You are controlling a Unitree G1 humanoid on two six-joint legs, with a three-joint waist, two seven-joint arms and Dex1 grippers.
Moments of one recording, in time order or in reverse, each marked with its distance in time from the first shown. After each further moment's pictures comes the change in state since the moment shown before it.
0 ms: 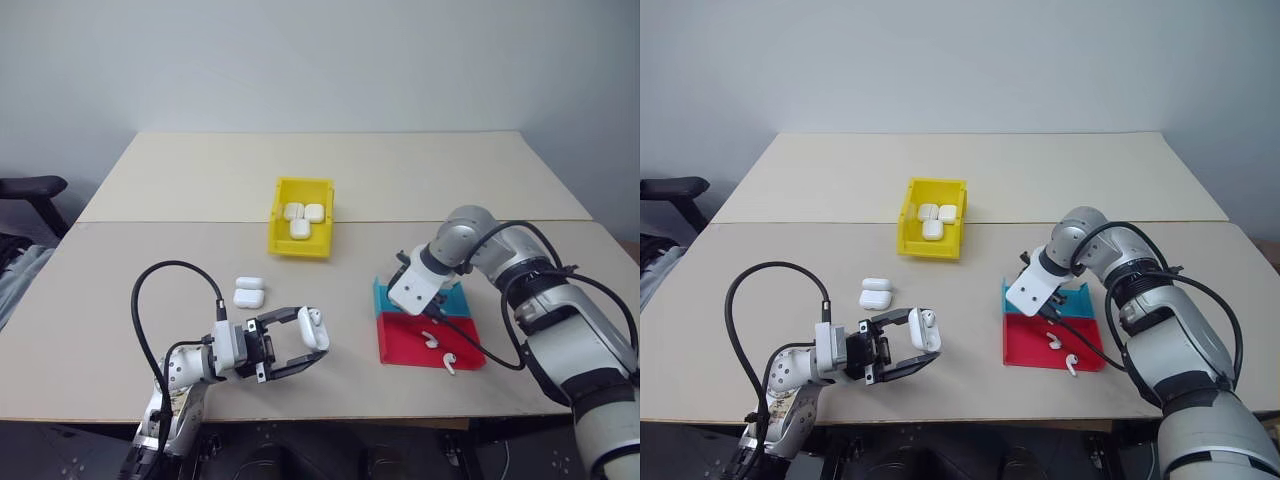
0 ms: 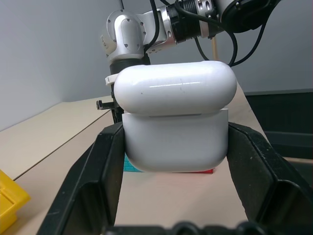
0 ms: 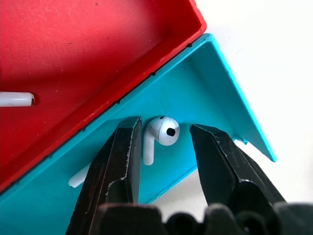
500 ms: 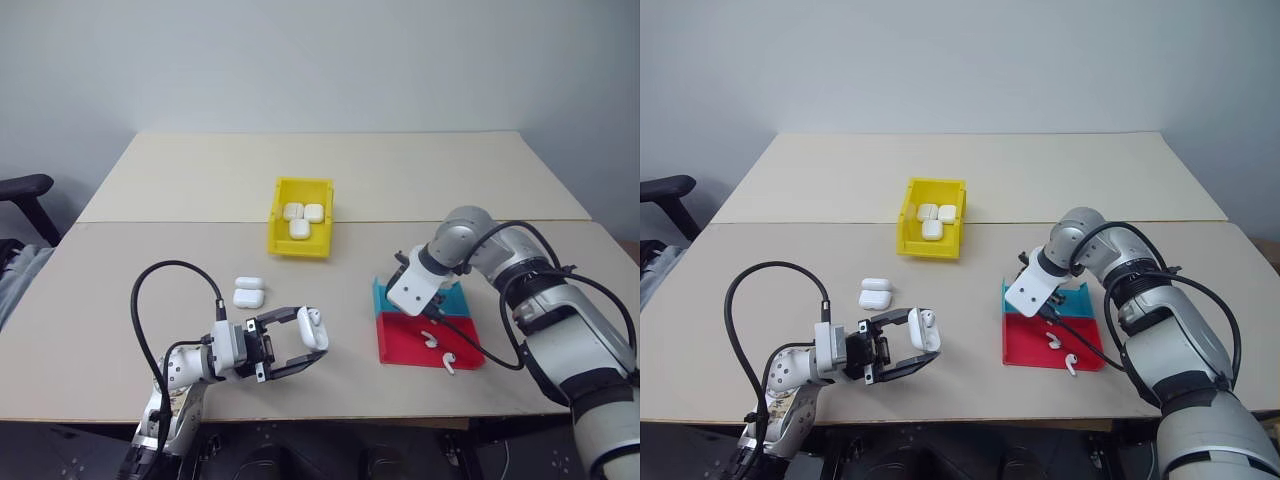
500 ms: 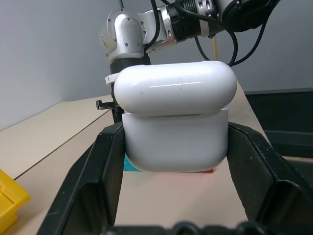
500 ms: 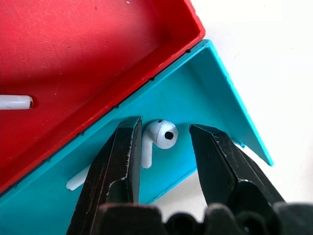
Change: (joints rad) left arm 0.000 0.000 0.000 0.000 0.000 0.000 0.003; right arm 0.000 0.004 0.000 0.001 -0.002 -0.012 -0.005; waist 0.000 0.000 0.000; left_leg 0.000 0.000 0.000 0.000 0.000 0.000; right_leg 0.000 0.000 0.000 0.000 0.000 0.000
